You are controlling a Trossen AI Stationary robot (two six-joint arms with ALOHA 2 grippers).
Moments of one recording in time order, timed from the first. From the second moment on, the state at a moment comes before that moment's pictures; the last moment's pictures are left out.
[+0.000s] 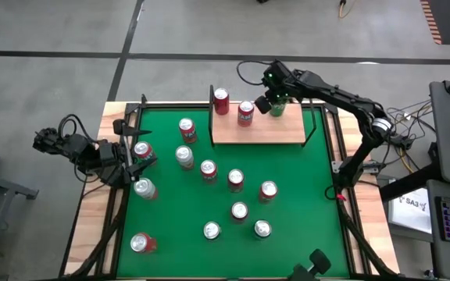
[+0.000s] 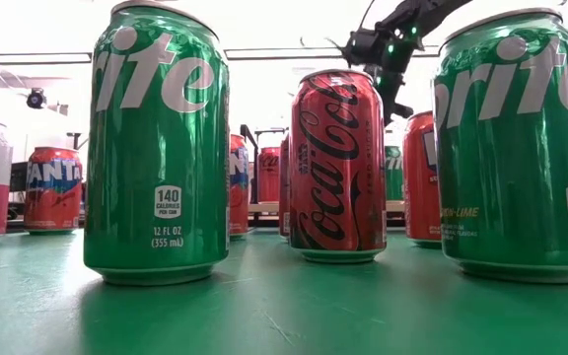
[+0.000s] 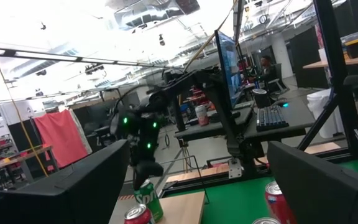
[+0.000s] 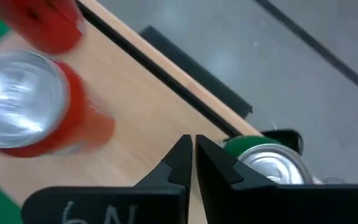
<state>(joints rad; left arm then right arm) -0.42 0.33 0.53 0.09 -0.57 0.46 -0.69 1.67 1.52 -0.81 0.14 0.10</state>
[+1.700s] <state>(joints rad) -0.42 0.81 0.53 0.13 -0.75 -0.19 0.28 1.35 0.95 -0.01 0.47 0.19</state>
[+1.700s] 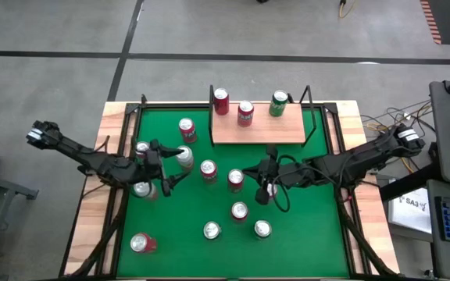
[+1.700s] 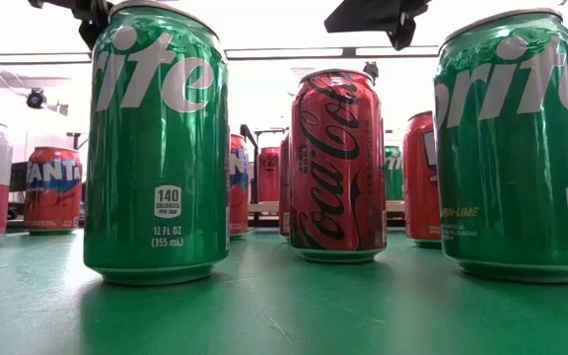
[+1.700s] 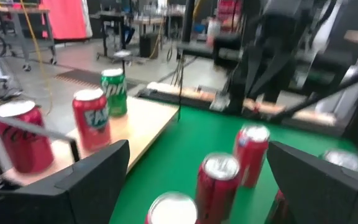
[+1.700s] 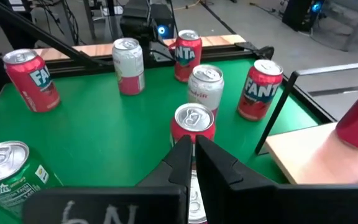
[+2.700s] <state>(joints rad) -0.16 0.89 0.53 -0.23 -0.72 -0.19 0.28 1.36 0.95 -0.01 0.47 0.22</state>
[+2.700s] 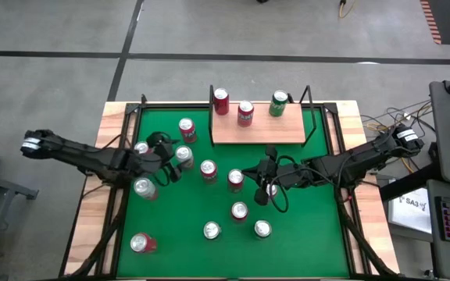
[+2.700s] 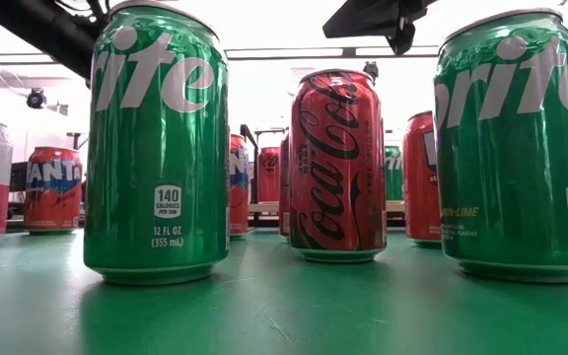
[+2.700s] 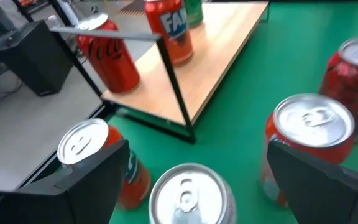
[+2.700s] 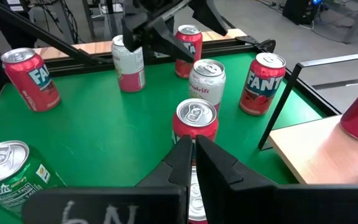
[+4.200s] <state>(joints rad) -0.11 1.14 0.53 -0.26 -0.70 -0.36 0.28 1.36 0.95 -0.01 0.47 0.22</state>
